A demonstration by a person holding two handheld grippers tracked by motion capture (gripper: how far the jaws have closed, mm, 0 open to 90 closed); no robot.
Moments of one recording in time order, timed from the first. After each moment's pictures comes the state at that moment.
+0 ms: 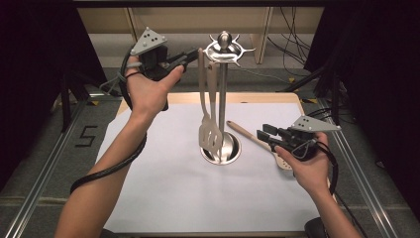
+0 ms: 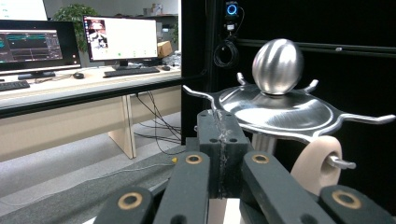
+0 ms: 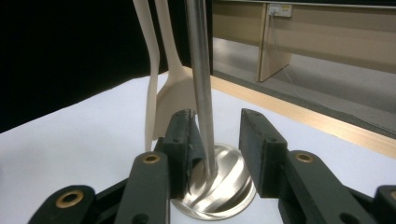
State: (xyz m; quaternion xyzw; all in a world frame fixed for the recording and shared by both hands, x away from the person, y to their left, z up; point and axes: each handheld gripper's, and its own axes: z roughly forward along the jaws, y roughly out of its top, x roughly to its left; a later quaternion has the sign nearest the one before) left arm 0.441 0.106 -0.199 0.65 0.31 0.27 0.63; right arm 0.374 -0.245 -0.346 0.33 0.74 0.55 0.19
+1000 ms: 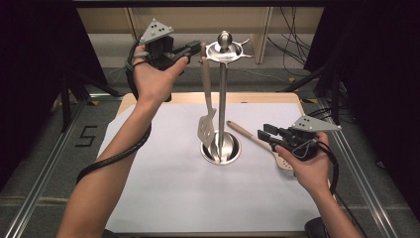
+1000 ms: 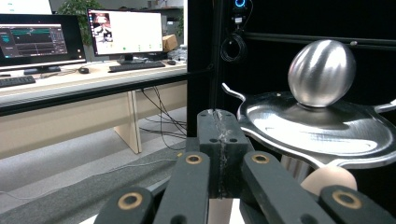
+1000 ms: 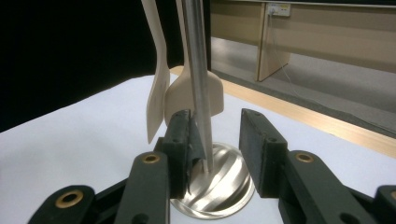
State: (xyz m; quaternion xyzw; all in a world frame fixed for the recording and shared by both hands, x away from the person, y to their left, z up) left arm 0.466 0.099 -0.194 0.66 0.32 0.28 0.62; right arm 0.373 -0.246 -0.347 0.34 0.74 0.55 0.18
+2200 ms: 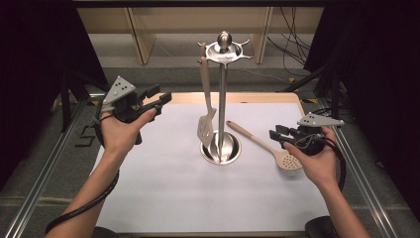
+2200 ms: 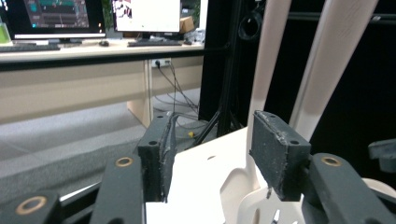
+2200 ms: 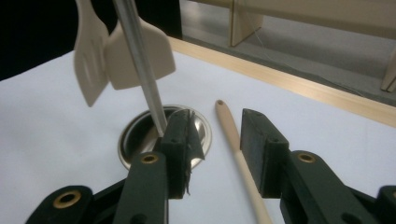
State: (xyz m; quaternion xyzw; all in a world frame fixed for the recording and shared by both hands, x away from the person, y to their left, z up) left arm 0.420 0.182 -0.297 0.66 0.35 0.28 0.60; right arm 0.397 -0.278 -0.361 0.38 0.76 0.48 0.21
